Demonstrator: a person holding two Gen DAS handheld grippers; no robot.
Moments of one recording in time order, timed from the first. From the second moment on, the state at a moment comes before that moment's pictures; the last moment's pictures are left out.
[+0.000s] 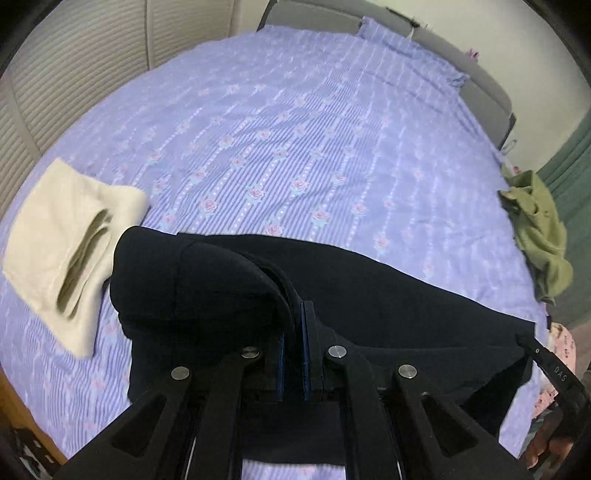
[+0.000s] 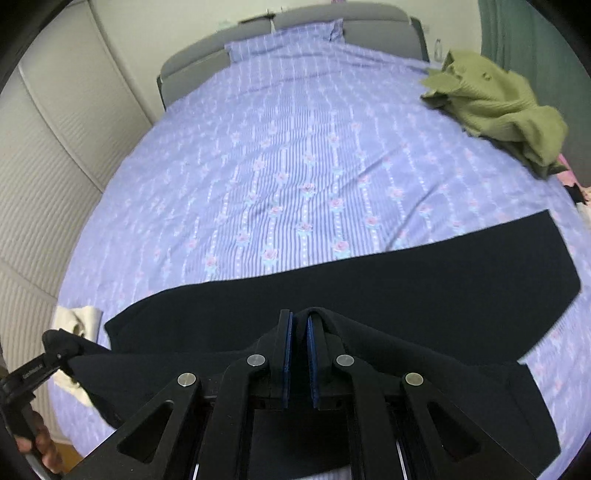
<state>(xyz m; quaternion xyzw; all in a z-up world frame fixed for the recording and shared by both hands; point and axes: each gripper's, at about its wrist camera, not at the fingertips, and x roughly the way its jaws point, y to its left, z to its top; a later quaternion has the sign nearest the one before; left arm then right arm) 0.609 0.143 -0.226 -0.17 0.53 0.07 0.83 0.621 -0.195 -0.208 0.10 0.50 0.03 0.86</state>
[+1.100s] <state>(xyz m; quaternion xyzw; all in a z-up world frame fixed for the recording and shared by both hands) 0.551 0.055 -0.190 0.03 0.53 -0.05 0.85 0.544 -0.199 -0.175 0.02 0.52 0.06 0.86</state>
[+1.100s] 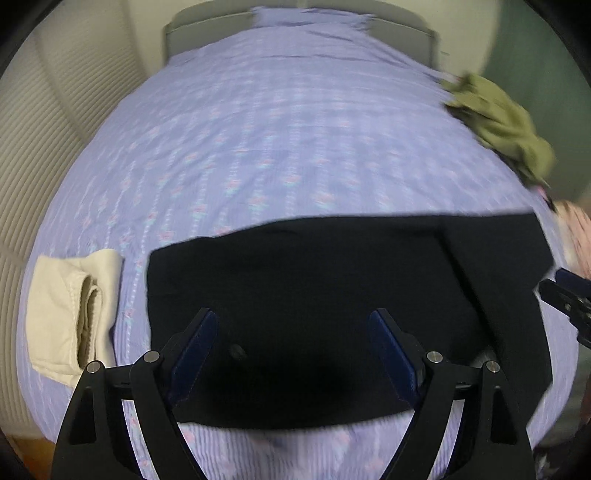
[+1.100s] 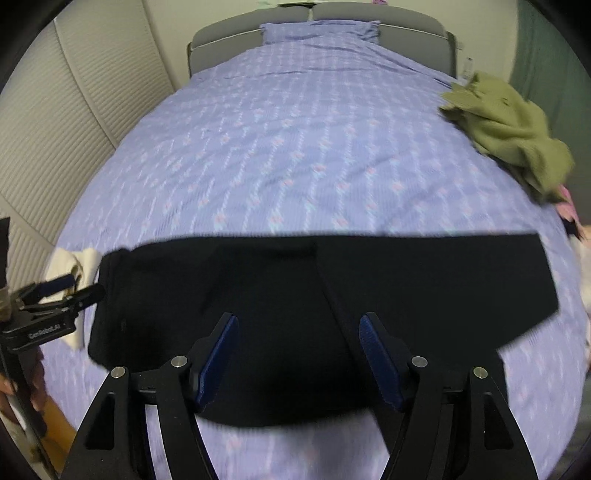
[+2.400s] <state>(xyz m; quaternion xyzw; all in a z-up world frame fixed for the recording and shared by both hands) 0.377 -0.206 -0.275 0.13 0.65 -0.10 0.74 0.334 -0.365 -0.358 -0.03 0.71 -0.03 0.71</state>
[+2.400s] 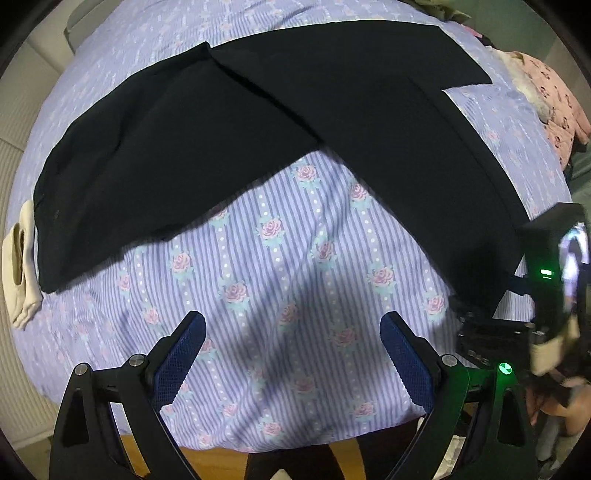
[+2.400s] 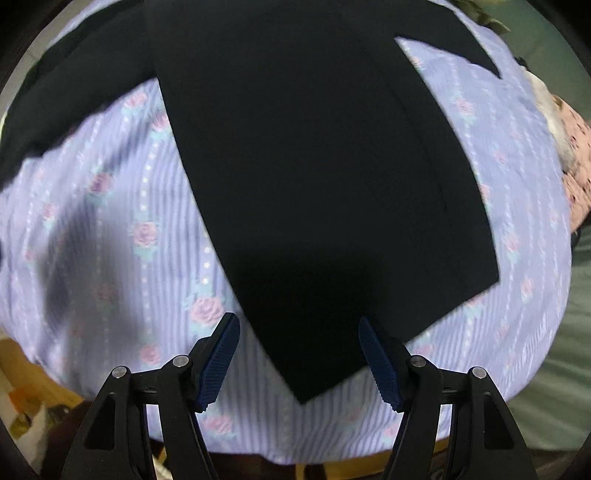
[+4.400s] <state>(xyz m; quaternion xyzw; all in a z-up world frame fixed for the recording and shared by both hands) 0.732 -0.392 -0.276 0.18 0.56 -0.28 0.76 0.655 -0.659 -0.218 0.03 0.47 -0.15 0.87</state>
